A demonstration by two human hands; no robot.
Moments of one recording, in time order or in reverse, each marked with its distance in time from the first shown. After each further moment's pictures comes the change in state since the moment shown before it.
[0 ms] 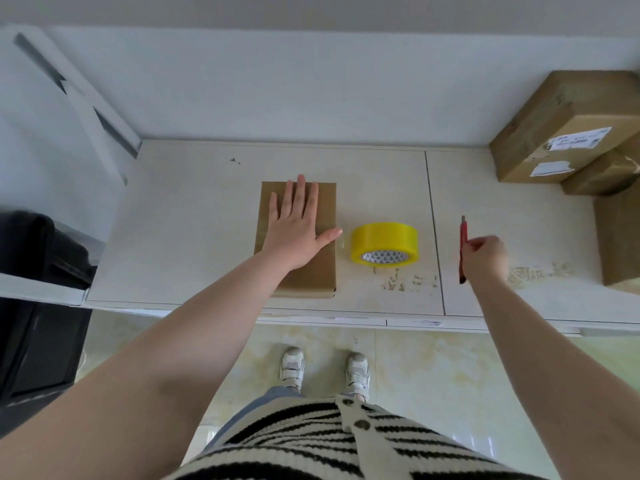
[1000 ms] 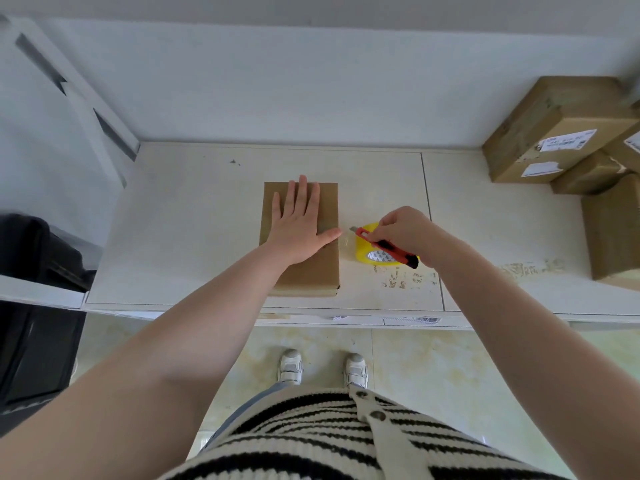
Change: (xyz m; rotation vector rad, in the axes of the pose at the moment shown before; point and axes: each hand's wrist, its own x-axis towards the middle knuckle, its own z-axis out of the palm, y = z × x) left_hand 0.003 -0.005 -0.004 -0.090 -0.048 0.025; right_hand -0.084 -0.127 0.006 -0.115 -0.618 -0.232
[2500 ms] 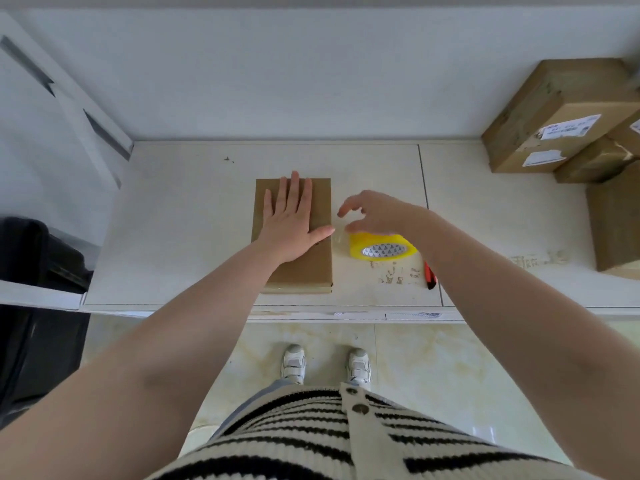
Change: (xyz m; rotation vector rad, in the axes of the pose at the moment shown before) left_hand -0.003 0.002 -0.004 0.018 -0.017 -0.005; right_hand 0.050 -0.007 0.002 -0.448 -0.128 -0.404
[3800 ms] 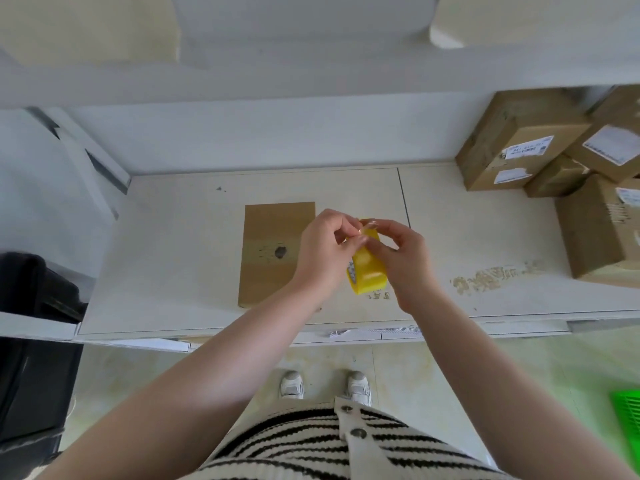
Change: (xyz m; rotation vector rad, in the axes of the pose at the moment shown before) left_hand -0.057 0.107 -0.049 -1.105 0.351 0.012; right_hand -0.101 -0.015 0.033 1.067 0.689 0.044
